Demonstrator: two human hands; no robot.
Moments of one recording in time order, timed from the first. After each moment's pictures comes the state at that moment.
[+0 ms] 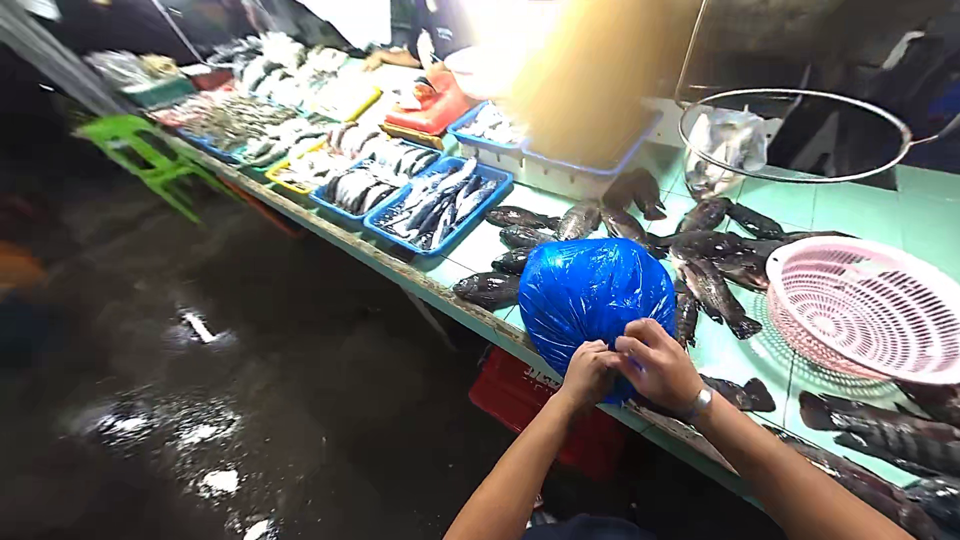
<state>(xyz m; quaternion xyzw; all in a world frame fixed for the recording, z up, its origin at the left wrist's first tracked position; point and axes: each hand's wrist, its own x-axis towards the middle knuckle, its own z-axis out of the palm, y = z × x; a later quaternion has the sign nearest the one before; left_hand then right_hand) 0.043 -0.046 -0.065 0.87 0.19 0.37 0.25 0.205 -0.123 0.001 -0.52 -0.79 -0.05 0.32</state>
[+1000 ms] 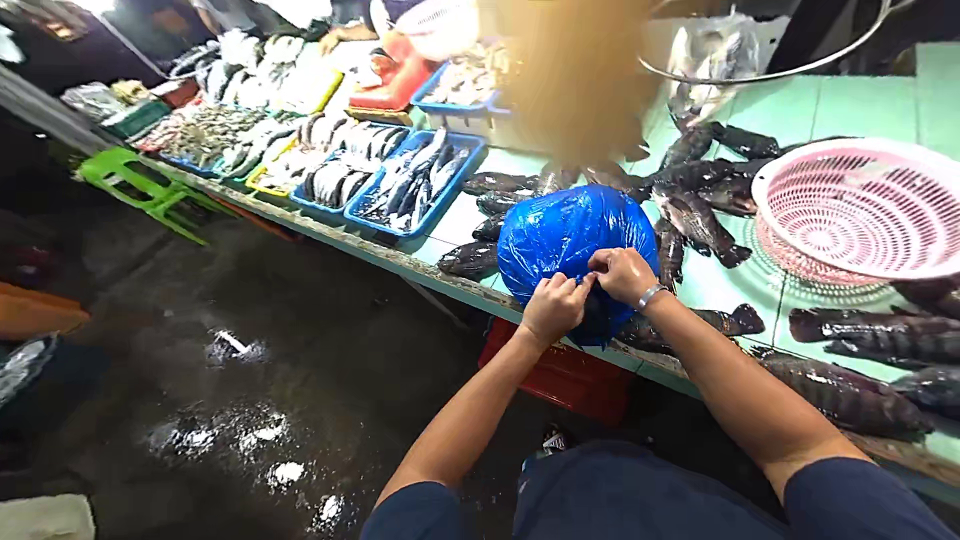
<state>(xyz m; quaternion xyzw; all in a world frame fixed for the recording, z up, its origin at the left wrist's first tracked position) 0.032 -0.030 -0.023 0.94 0.19 0.26 -0.09 0.220 -0.074 0.007 -0.69 -0.65 0.17 0.26</state>
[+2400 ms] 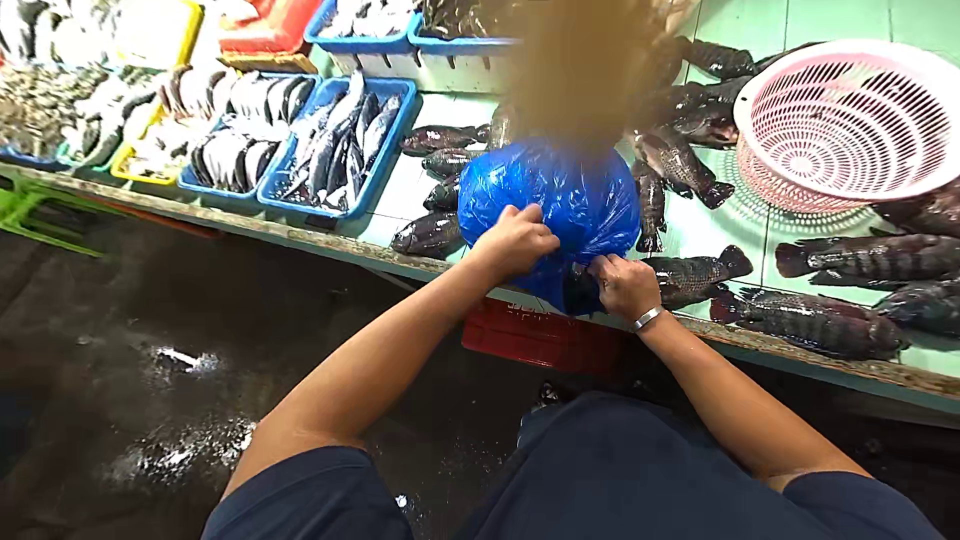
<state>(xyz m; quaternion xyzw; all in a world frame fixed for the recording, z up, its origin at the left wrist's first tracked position) 0.031 0.042 0.038 1.00 -0.01 0.02 -0.02 0.180 -0.145 -0.074 -0.74 -0.61 -0.08 0.27</state>
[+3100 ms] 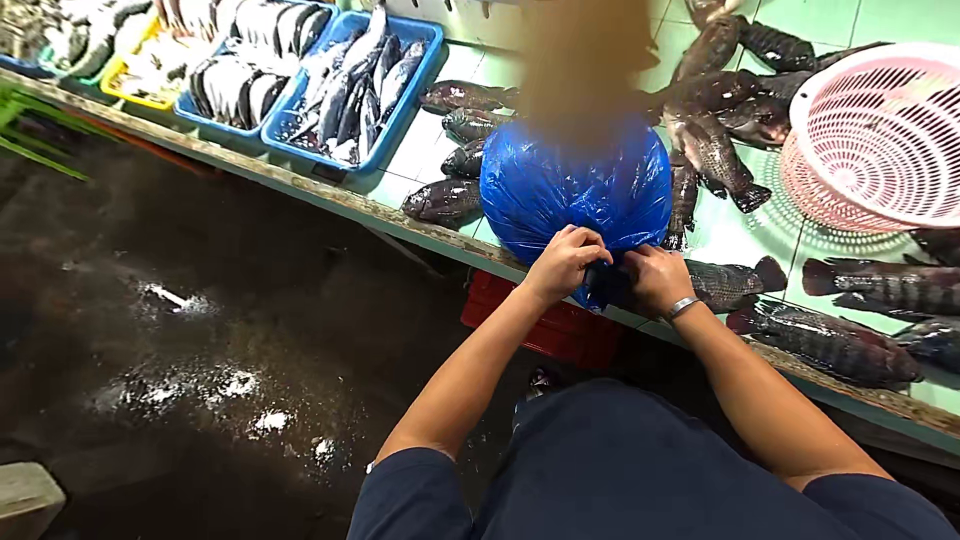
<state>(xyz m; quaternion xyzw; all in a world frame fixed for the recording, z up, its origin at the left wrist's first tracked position) 0.034 -0.003 -0.056 0.93 0.07 0.27 0.23 0.214 -0.138 -0.073 -0.77 -0.62 0.10 0.13</state>
